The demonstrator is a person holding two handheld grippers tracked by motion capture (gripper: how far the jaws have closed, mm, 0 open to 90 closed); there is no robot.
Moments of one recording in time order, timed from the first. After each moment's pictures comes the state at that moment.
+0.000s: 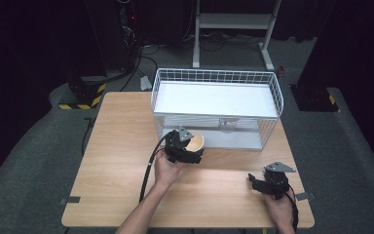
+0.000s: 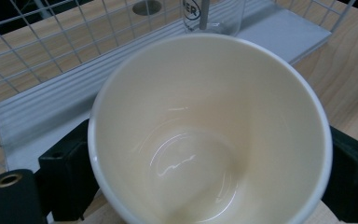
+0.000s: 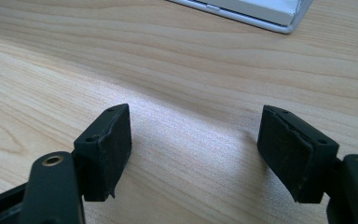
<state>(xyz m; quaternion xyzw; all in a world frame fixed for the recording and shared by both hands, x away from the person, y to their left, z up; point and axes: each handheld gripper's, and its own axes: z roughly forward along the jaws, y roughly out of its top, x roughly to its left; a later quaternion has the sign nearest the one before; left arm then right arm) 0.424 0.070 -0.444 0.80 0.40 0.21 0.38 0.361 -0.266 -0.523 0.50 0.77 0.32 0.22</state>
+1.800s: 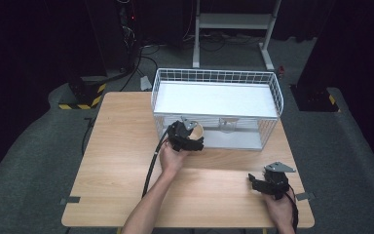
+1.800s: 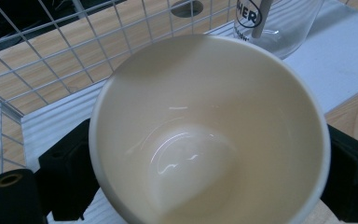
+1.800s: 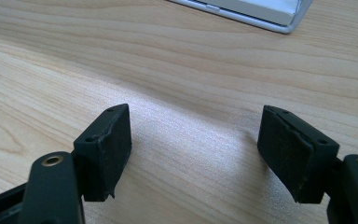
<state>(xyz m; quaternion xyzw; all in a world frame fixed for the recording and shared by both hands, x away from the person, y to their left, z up) 0.467 0.059 -0.460 0.79 0.43 0.25 0.35 0.361 -0.266 -0.523 0.50 0.77 0.32 0.22</state>
